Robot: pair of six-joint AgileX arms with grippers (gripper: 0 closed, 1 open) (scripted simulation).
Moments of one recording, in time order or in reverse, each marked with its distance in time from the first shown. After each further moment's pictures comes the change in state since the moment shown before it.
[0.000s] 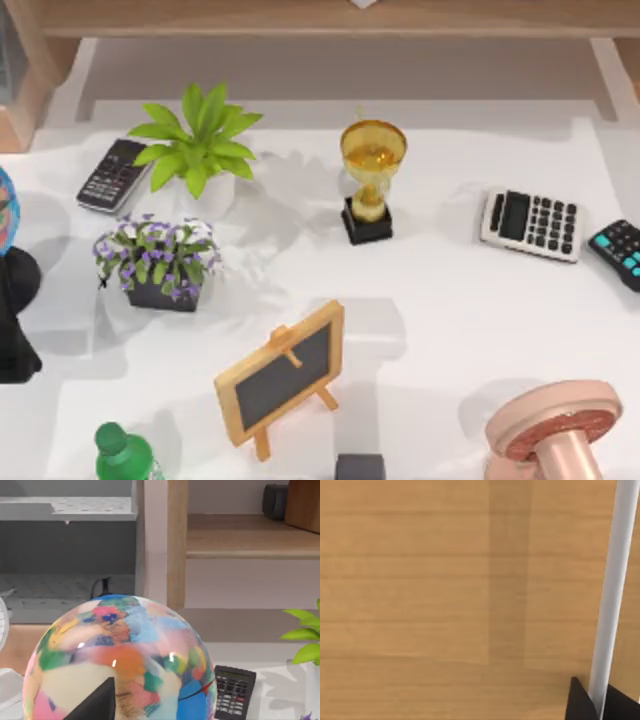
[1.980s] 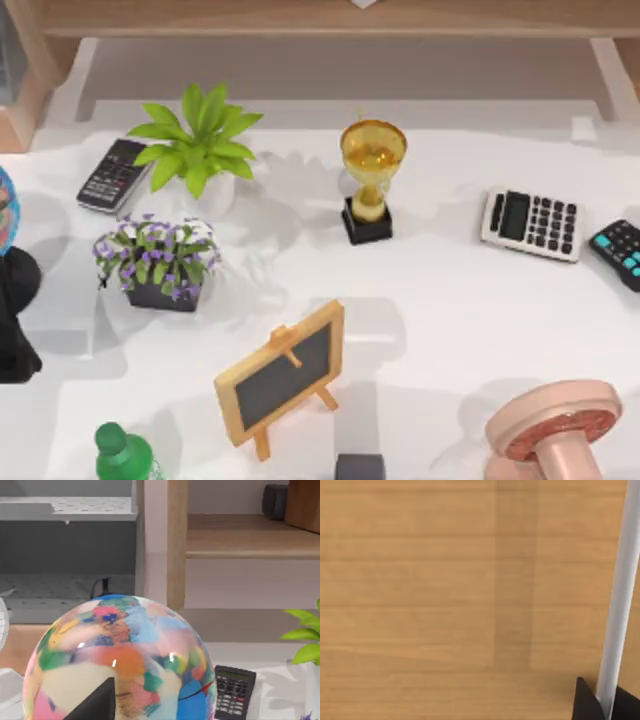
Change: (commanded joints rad) left arm 0.000 0.000 0.000 0.000 0.000 0.000; right arm 0.210 0.221 0.535 -0.327 0.218 -0.002
